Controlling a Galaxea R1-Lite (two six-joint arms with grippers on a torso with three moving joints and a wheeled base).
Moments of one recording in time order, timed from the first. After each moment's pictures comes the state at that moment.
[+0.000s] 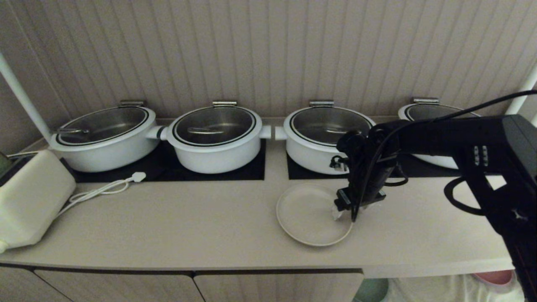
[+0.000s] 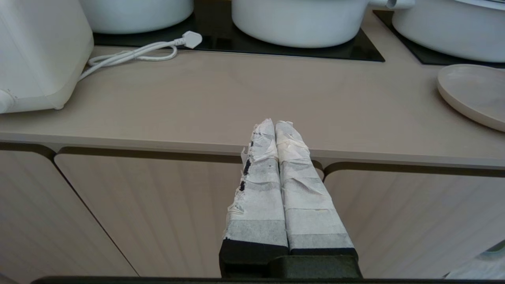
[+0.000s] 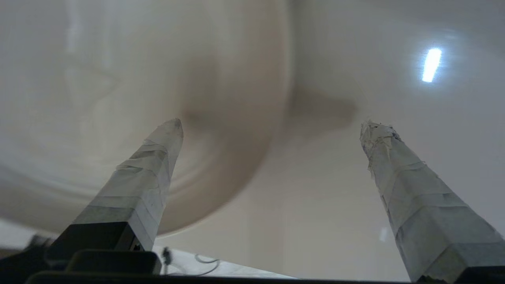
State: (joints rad) left arm 0.00 0.00 0.00 -0.01 0.01 -0.07; right arm 0.38 2.36 -1.94 0.89 0.00 0.02
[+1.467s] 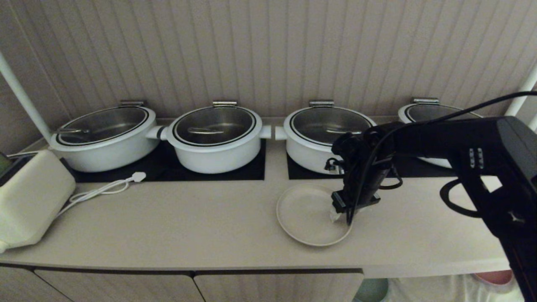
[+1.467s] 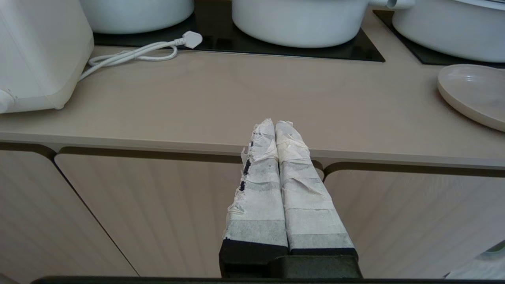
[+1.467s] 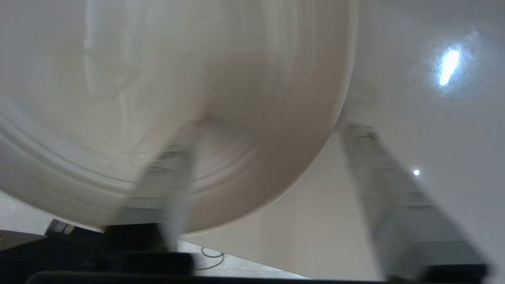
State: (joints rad) left arm 0.00 0.00 0.00 -0.01 0.02 -0.07; right arm 0.40 2.36 -1.93 0.89 0.03 0.04
